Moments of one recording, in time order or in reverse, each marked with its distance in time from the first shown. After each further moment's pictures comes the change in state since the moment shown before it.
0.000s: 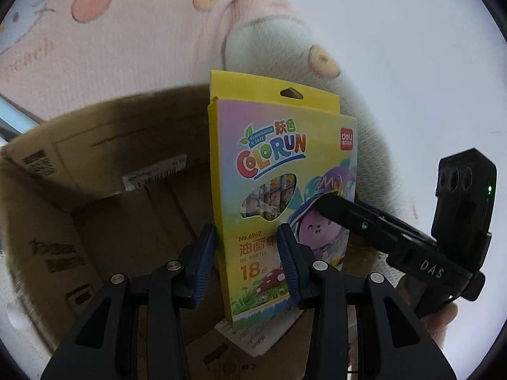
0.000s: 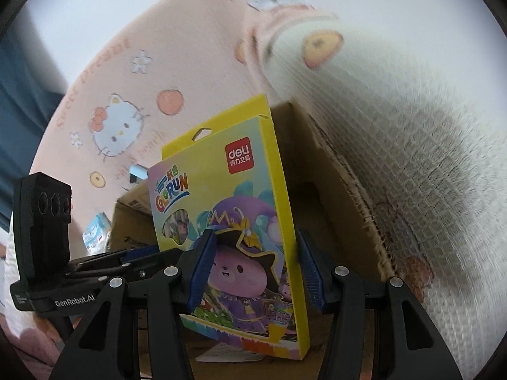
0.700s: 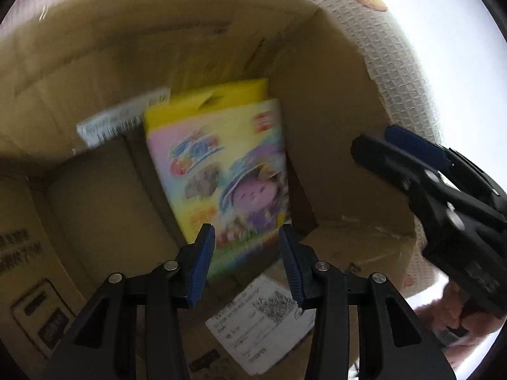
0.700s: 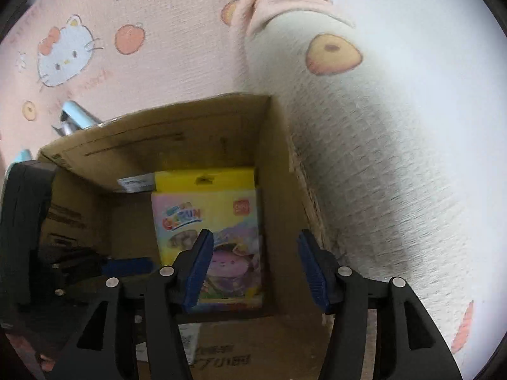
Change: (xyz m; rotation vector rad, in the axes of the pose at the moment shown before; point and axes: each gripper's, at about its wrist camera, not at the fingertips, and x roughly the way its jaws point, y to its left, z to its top) left arm 0.070 -0.003 -0.004 -0.017 0.214 0.058; right arm 0.028 0.035 0.029 -0.256 0.182 -0.351
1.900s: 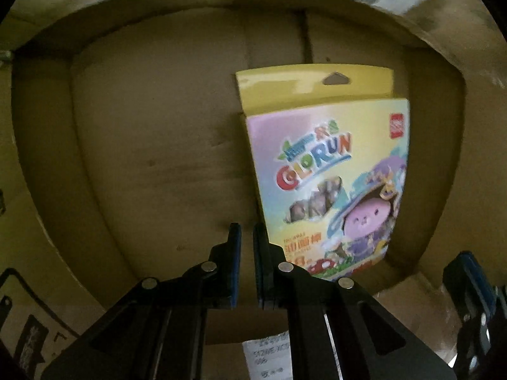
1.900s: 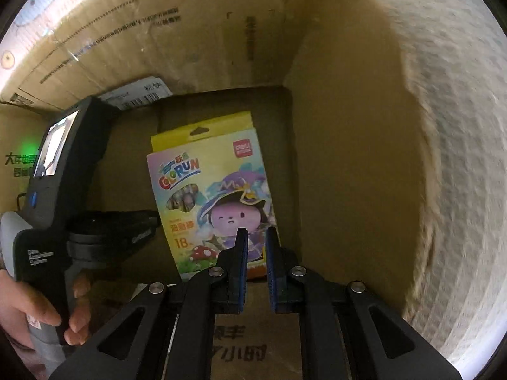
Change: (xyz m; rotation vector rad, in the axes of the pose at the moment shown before) left arm 0.084 0.096 -0.015 -0.510 0.410 0.265; right arm 0.092 0.024 0.001 -0.178 0.472 0.049
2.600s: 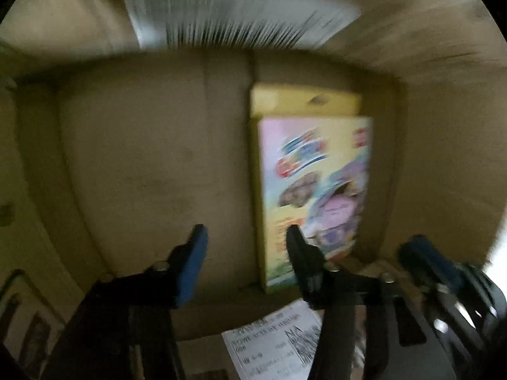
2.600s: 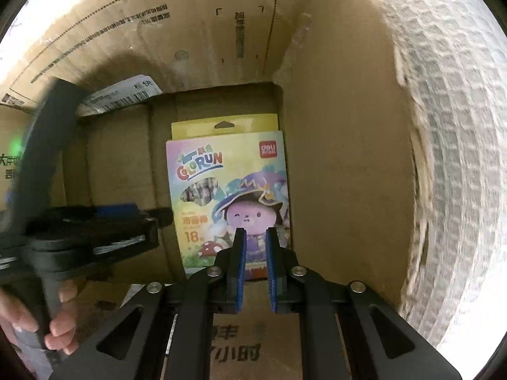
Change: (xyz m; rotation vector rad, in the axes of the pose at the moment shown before) left arm -0.046 0.006 -0.025 0.110 -0.121 -0.183; right arm -0.006 -0.001 -0.002 -0.008 0.007 -0.032
